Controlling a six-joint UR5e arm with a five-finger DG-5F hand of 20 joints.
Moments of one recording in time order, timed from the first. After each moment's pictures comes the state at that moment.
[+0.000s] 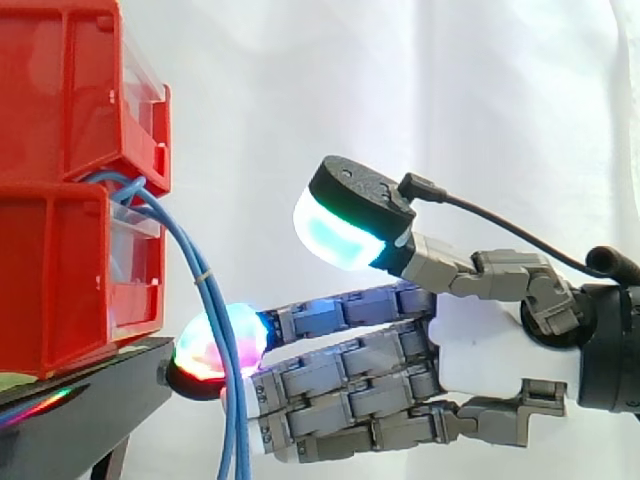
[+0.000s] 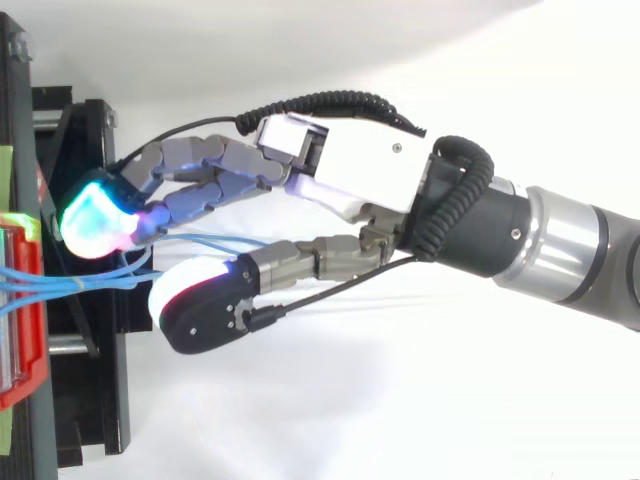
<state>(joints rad) 0.20 -2.38 -1.20 -2.60 -1.10 -0.16</state>
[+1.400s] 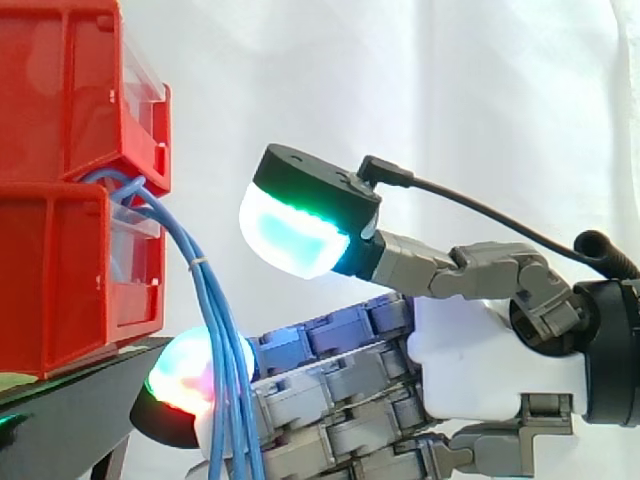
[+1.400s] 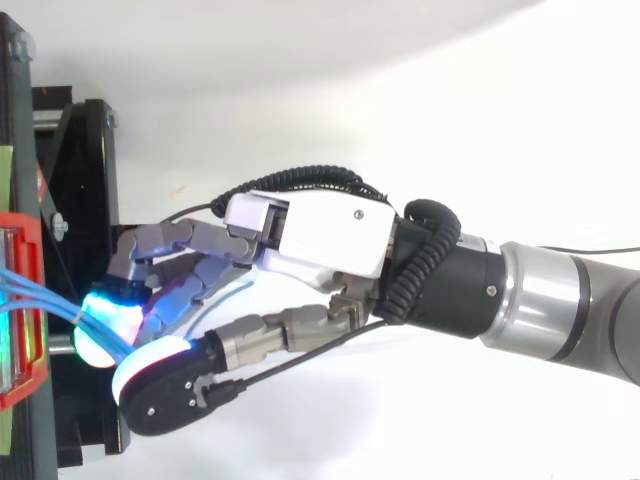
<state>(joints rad) 0.24 -2.42 -1.08 -2.79 -1.12 0.02</state>
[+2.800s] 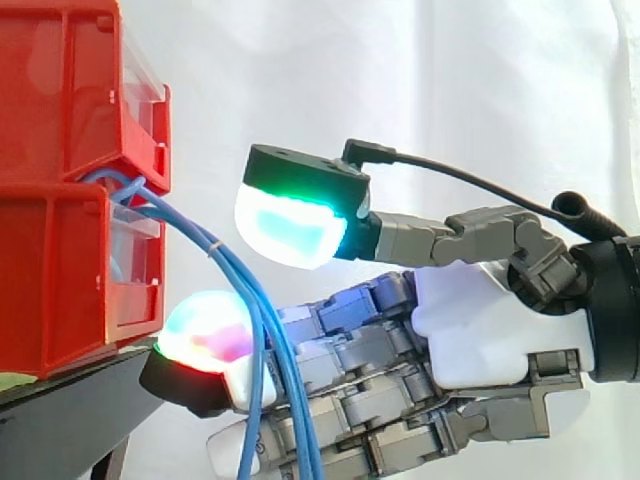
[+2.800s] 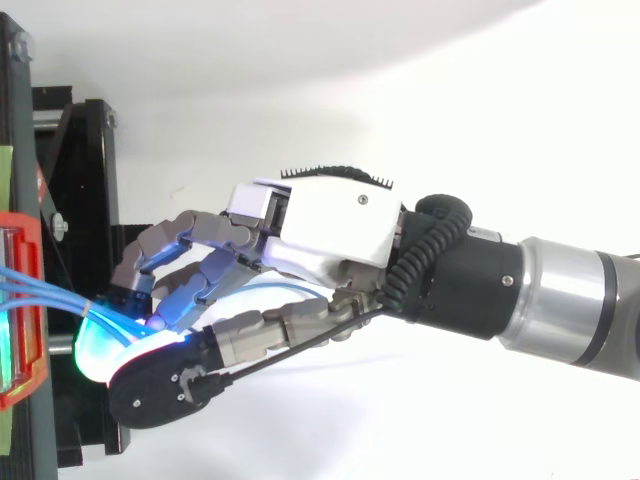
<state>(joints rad) 0.24 -2.42 -0.99 -2.99 -1.12 0.17</state>
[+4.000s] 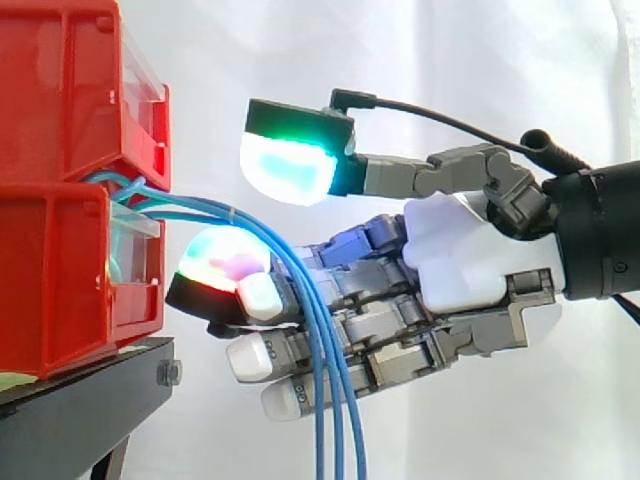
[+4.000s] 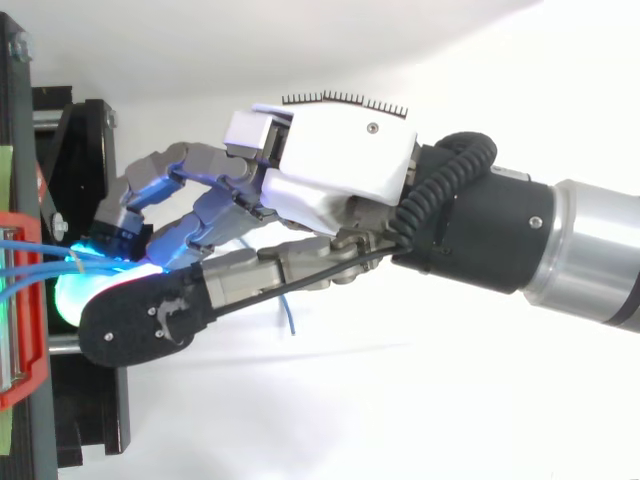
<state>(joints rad) 0.19 -2.41 -0.89 -3.15 -1.14 0.19</state>
